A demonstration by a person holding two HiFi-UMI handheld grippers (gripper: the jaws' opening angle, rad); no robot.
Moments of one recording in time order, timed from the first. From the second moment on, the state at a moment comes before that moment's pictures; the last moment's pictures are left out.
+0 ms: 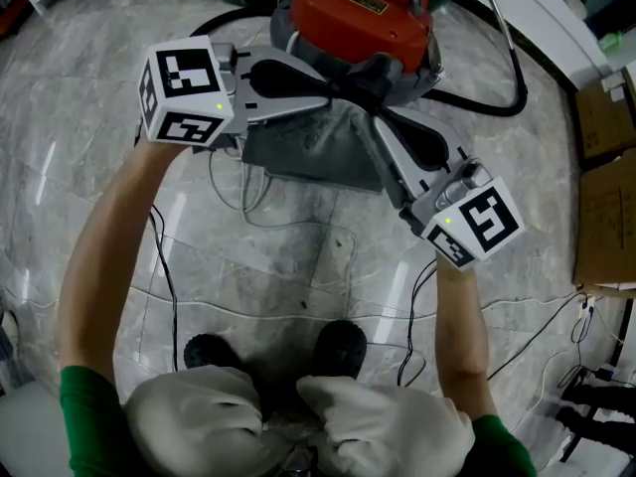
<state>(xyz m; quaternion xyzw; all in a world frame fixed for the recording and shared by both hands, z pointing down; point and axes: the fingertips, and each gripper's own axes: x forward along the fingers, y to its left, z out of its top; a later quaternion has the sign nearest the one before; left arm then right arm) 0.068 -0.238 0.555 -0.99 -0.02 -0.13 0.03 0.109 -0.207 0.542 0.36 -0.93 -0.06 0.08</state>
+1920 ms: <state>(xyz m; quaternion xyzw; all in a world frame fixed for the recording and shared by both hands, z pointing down) 0.096 -0.281 0.550 -0.96 0.11 -0.15 0.22 0.140 -0.259 0.548 0.41 -0.91 -0.04 0.05</state>
